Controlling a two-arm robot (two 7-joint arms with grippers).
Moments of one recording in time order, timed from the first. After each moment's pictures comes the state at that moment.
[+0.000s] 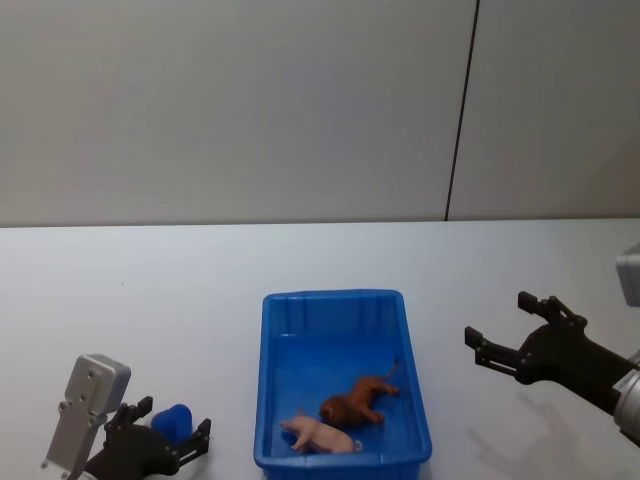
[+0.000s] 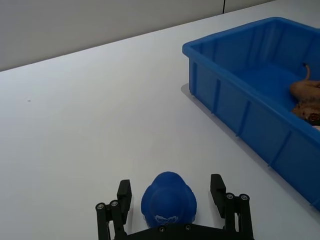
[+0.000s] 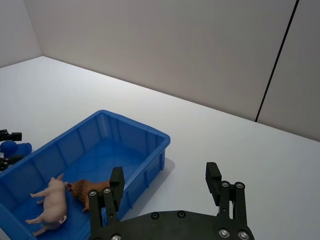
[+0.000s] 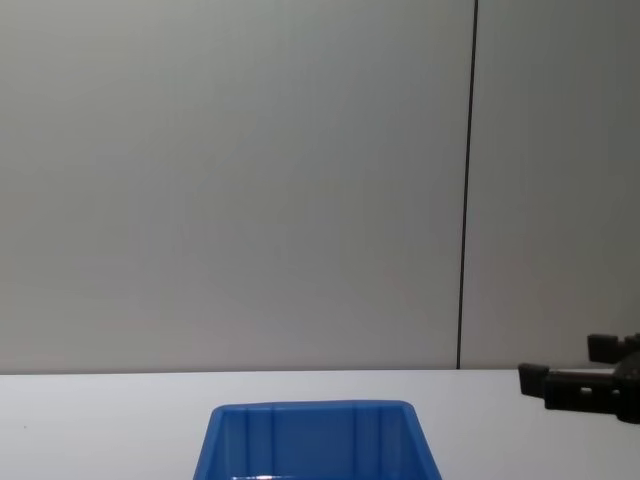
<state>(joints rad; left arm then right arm) 0.04 0.61 0.35 -1.50 -0.49 0.06 -0.10 0.03 0.44 -0.22 -1.69 0.36 0.20 0.41</state>
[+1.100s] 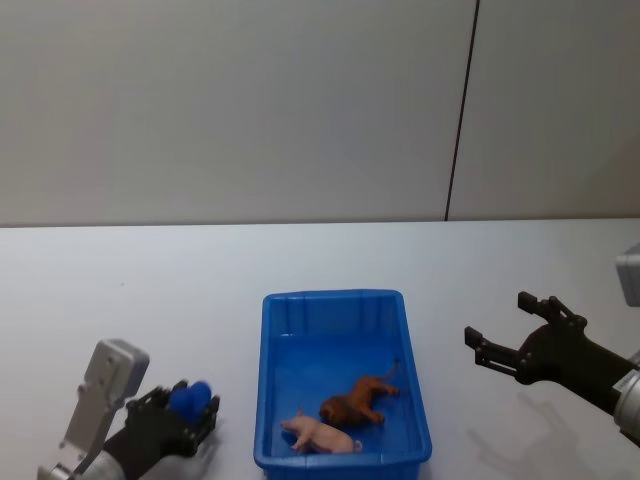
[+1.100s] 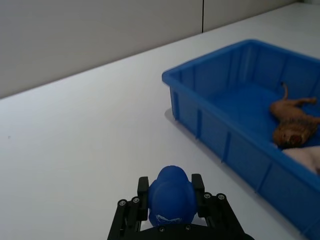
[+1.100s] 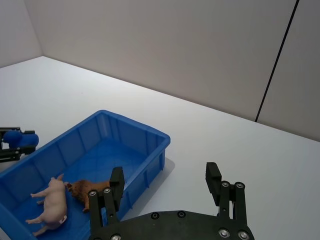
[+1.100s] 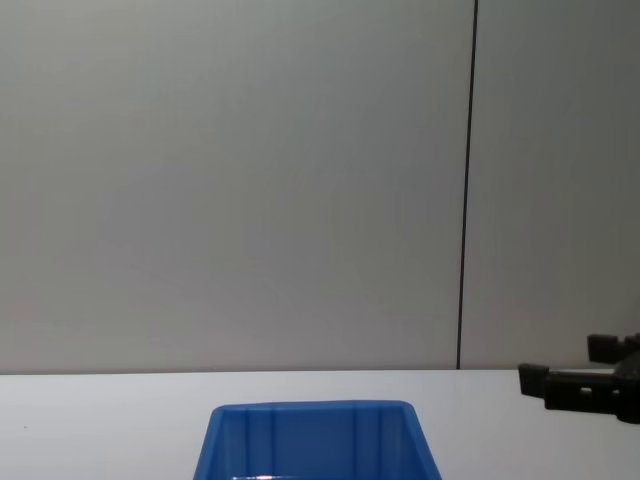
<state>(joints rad) -0.03 0.57 0.35 -1.45 -0.43 0.03 -0.20 0.03 0.44 -0.22 -1.69 0.36 0.20 0.41</state>
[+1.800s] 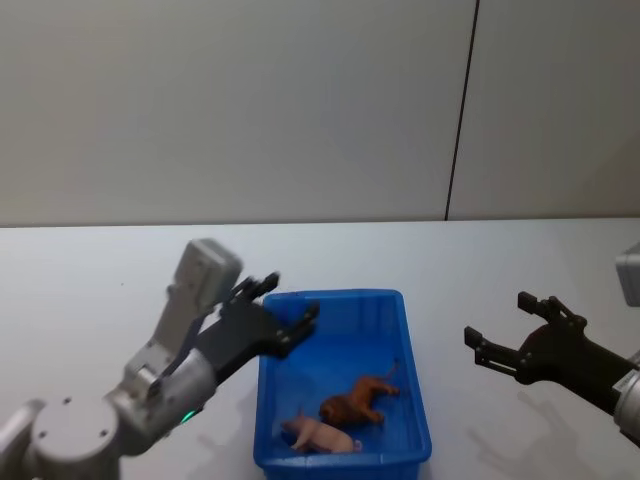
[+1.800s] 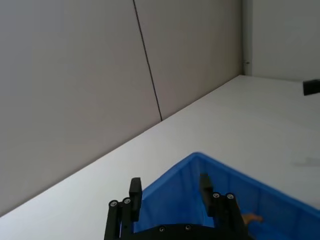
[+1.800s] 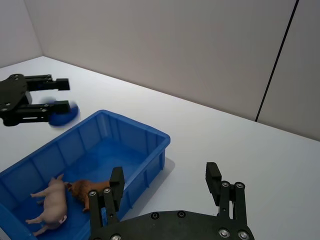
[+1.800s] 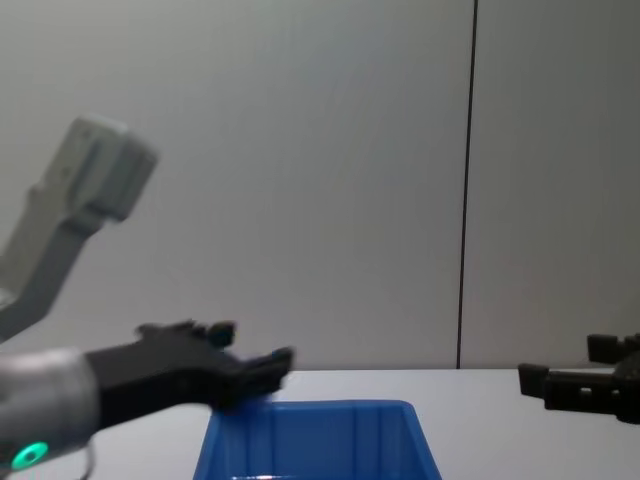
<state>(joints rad) -0.21 0.42 0.38 -1.53 -0.28 0.06 -0.29 0.03 0.44 -0.22 -1.69 0.36 0.20 0.41</state>
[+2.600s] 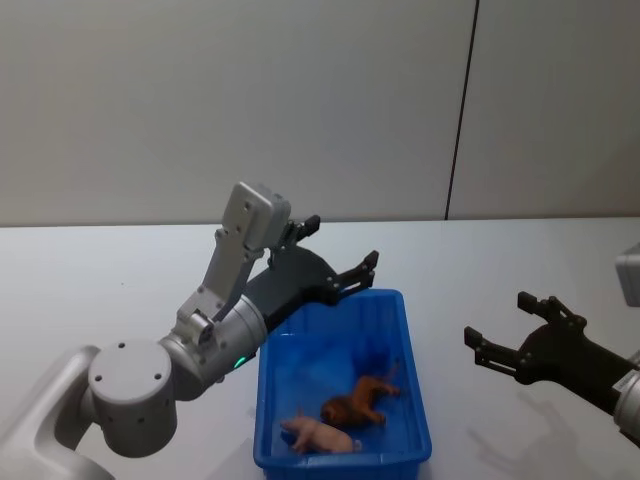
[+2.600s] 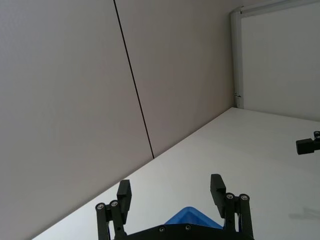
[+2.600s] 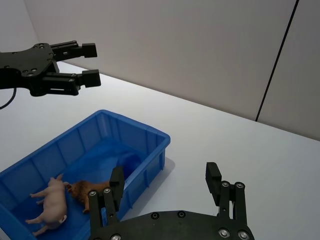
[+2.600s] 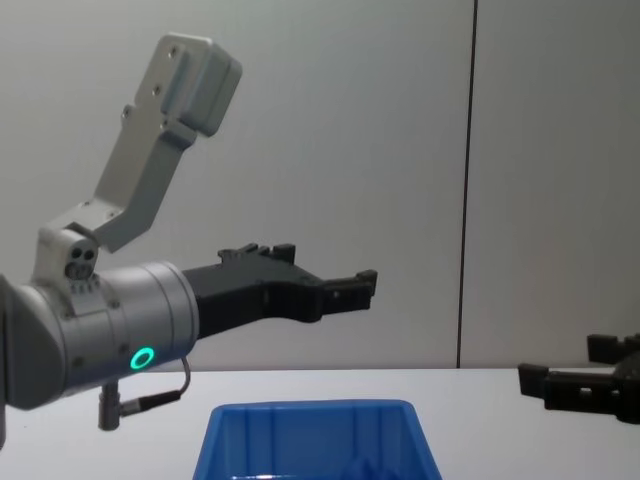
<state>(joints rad) -0.33 0.30 0.41 -1.47 -0.25 0.06 -0.32 0.03 0.44 -0.22 -1.69 0.36 0.20 0.41</state>
